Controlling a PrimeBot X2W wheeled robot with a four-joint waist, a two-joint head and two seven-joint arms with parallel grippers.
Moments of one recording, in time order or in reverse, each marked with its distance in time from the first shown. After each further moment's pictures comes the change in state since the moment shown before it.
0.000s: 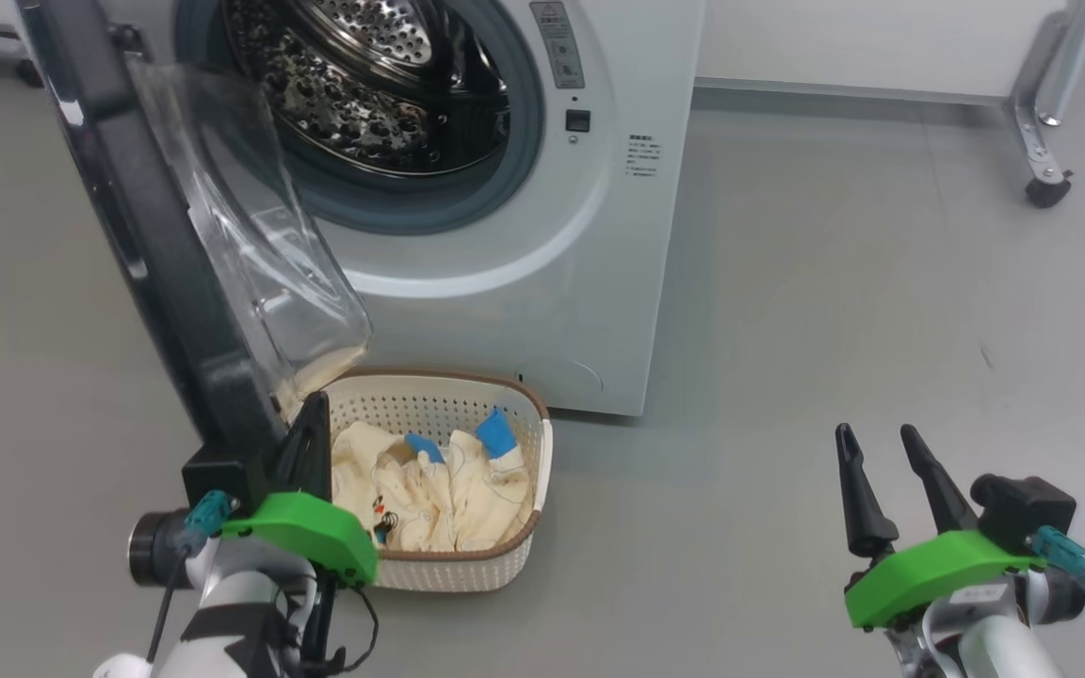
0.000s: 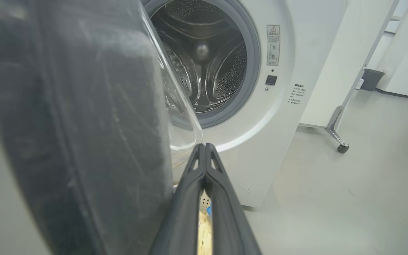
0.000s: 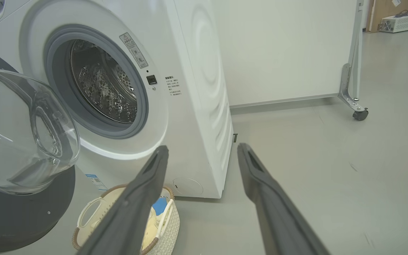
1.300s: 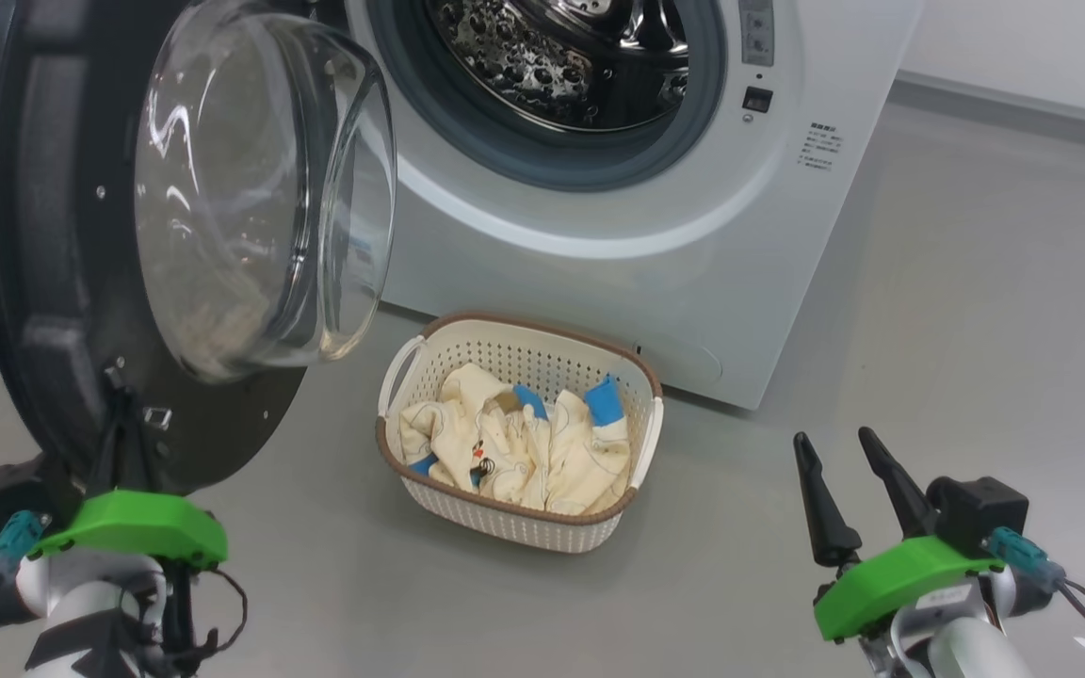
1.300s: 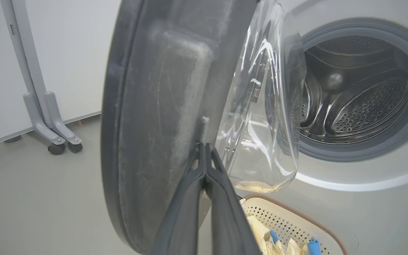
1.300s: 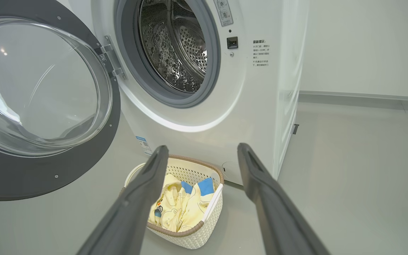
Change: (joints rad) left arm 0.060 0.110 0.215 -0.099 -0.070 0.052 0.000; right arm -0.002 0.001 0.073 -0.002 -0.039 0.000 0.000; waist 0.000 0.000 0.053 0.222
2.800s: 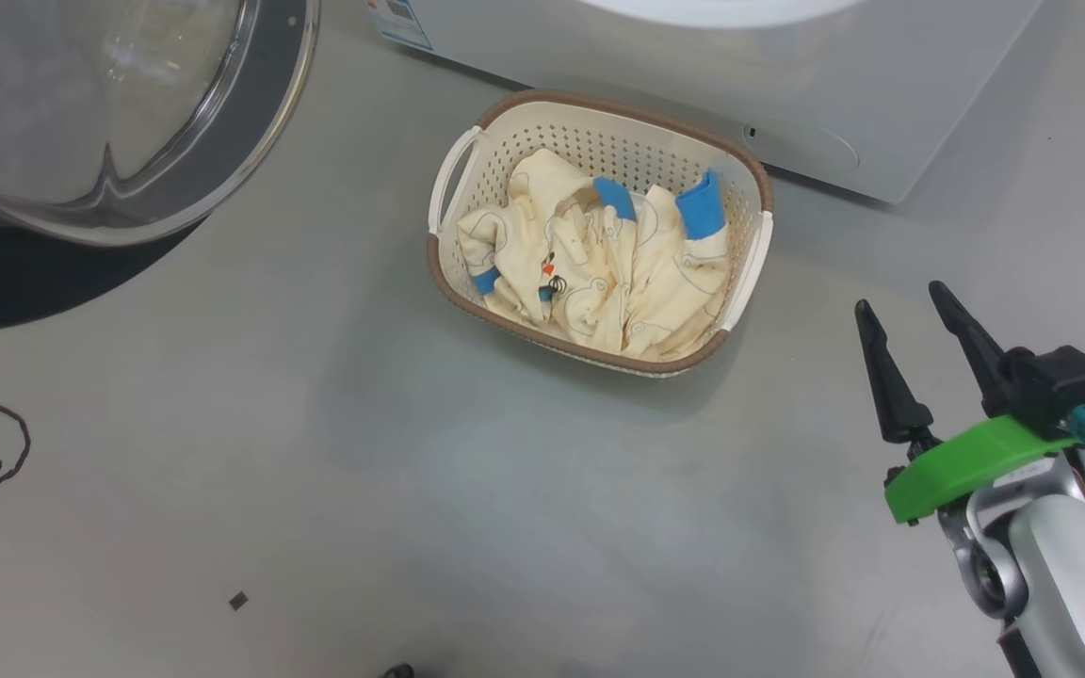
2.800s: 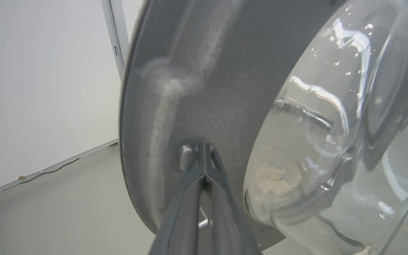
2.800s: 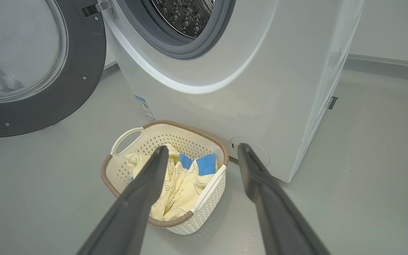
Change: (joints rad) left arm -0.311 0.143 0.270 0.171 -0.065 -0.043 -0.008; right arm -0.168 -0.175 0.029 -0.083 -0.033 0.000 0.030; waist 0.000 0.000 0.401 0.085
